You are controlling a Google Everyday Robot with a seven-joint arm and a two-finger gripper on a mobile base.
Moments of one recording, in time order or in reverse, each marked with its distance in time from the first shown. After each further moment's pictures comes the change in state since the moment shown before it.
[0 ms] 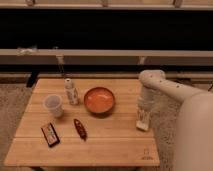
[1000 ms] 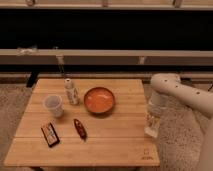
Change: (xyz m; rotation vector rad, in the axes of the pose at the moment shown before) arm -0.051 0.029 -0.016 0.022 0.014 0.019
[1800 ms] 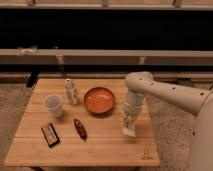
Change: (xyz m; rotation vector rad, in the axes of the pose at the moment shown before) arm -0.058 -0.098 0.005 0.024 -0.029 -0.304
